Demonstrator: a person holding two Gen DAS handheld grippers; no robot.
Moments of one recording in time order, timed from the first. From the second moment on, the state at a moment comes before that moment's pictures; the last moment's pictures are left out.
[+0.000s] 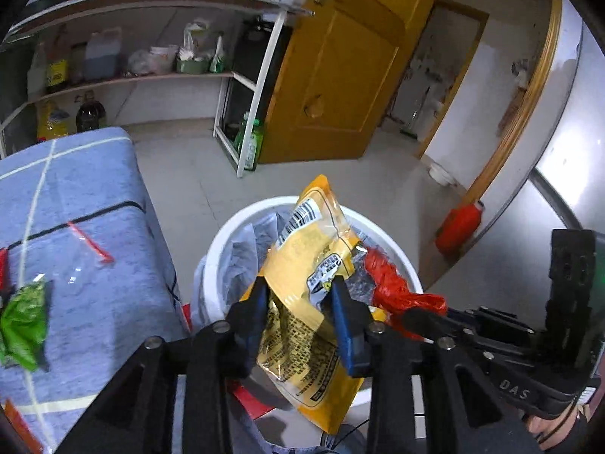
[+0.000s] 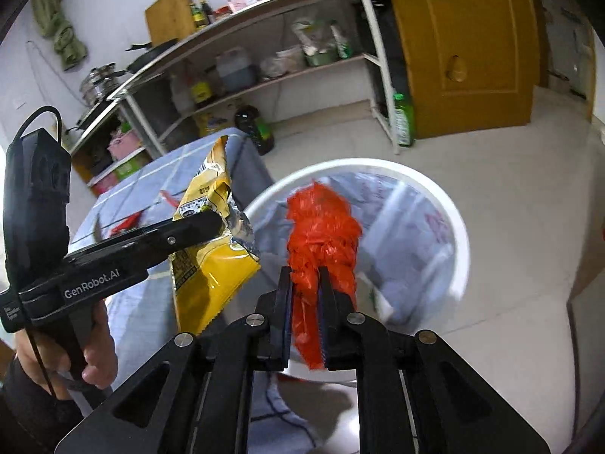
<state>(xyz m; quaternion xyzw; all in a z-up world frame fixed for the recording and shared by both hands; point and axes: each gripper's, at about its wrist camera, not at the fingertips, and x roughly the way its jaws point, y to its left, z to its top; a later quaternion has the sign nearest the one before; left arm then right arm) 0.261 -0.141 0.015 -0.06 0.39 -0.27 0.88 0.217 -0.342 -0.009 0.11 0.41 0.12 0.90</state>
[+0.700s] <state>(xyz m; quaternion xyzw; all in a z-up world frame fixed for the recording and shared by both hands) 0.260 -0.128 0.024 -0.08 0.38 -0.26 0.88 0.201 -0.346 0.015 0.11 0.37 0.12 0.92</state>
